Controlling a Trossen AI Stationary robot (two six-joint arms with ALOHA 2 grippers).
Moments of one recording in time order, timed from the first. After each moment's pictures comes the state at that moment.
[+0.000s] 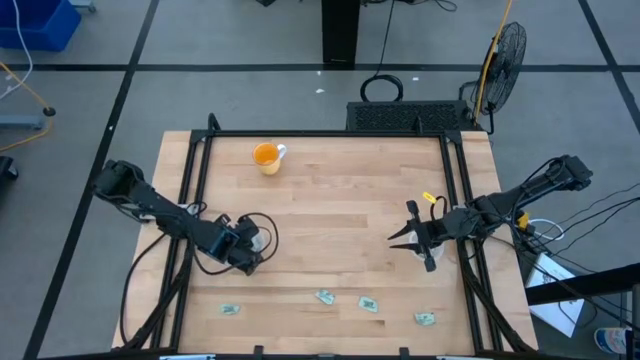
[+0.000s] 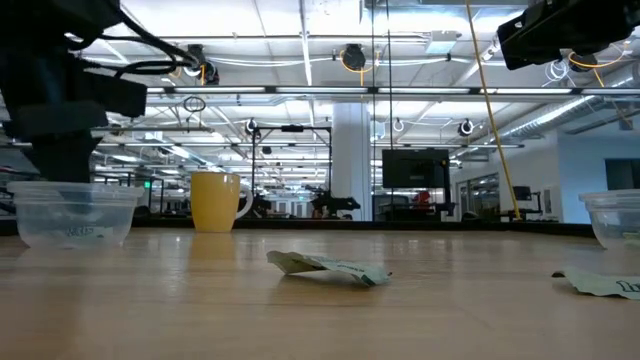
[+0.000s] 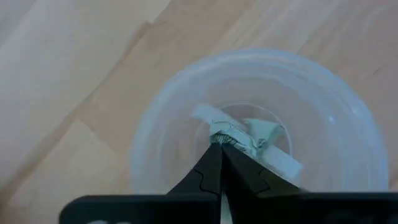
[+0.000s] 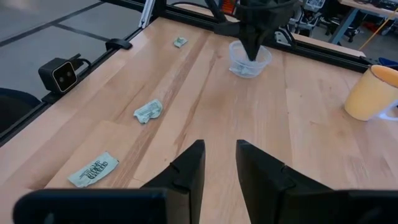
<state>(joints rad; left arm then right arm) -0.46 1.42 0.73 -0.85 -0.34 -1.18 0.42 0.74 0.47 -0.14 0.21 -0.06</state>
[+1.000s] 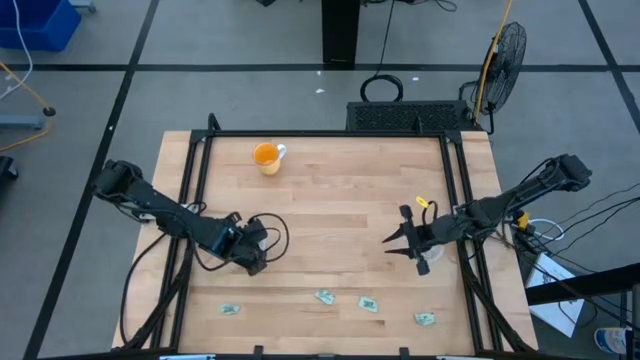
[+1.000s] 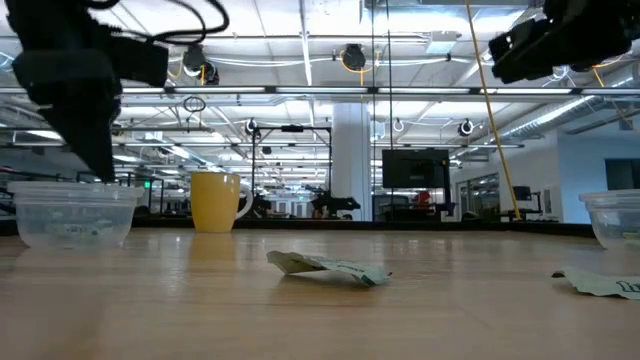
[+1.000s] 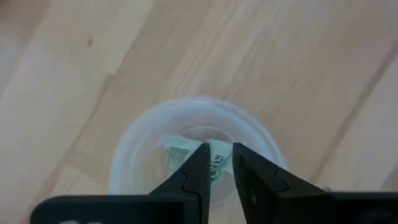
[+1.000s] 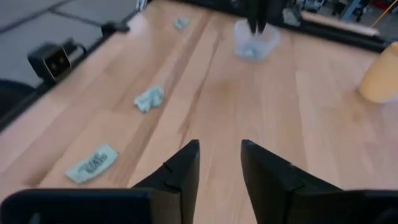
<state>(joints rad) -0.44 1.42 0.87 -0.89 -0.32 -0.94 0.42 0.87 0.47 -0.10 0.21 -0.02</state>
